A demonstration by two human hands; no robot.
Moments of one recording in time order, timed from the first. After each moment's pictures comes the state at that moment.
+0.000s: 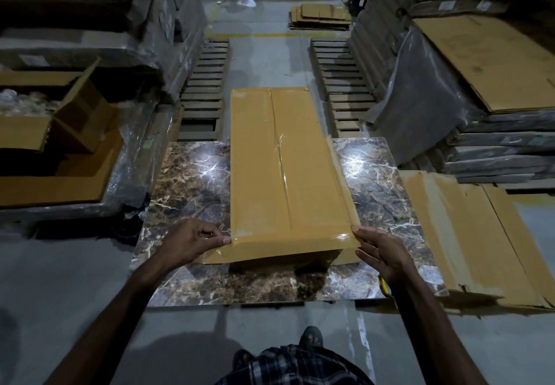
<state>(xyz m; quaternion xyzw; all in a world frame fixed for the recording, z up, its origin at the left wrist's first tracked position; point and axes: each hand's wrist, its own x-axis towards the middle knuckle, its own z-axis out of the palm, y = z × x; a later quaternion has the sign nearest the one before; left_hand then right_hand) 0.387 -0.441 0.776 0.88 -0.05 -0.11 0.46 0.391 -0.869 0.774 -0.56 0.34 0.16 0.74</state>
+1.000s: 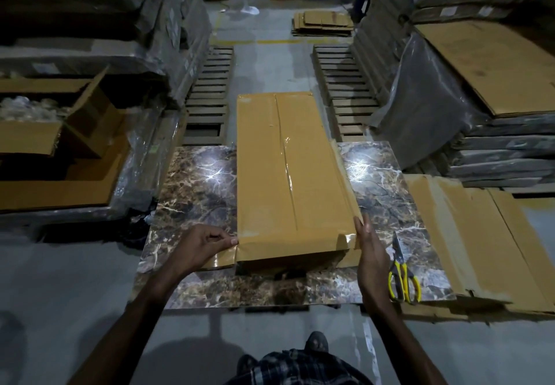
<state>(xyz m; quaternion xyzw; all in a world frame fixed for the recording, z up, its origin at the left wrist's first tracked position) 0.380 -0.447 0.762 0.85 -0.04 -0.08 0.52 0.349 -0.802 0.782 -0.73 0.18 -0.05 0.66</state>
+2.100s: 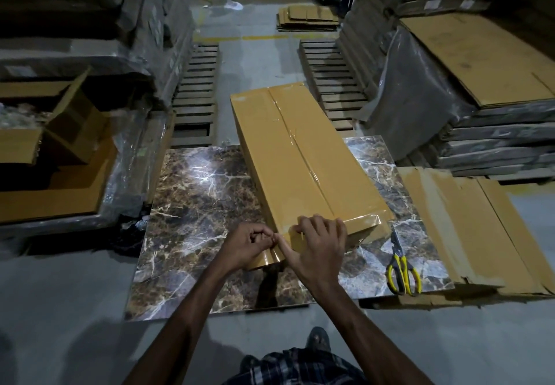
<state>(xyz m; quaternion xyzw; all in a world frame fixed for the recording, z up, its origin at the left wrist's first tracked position) 0.409 -0.518 0.736 0.82 -0.07 -0.14 0.55 0.370 -0.711 0.752 -0.95 0.00 -0.23 0.19</state>
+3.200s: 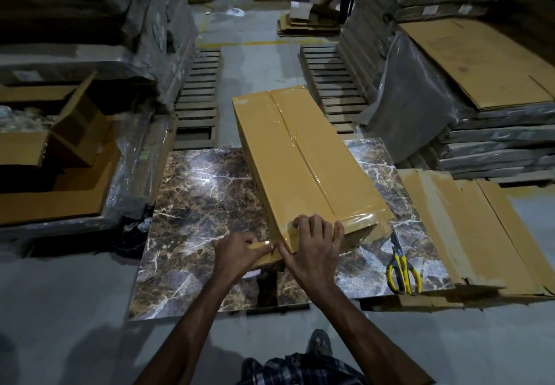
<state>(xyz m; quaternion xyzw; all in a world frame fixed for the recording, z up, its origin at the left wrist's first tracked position) 0.387 -0.521 0.736 0.93 0.09 -0.07 0.34 0.363 -0.705 0.747 -0.97 -0.01 -0.19 0.12</state>
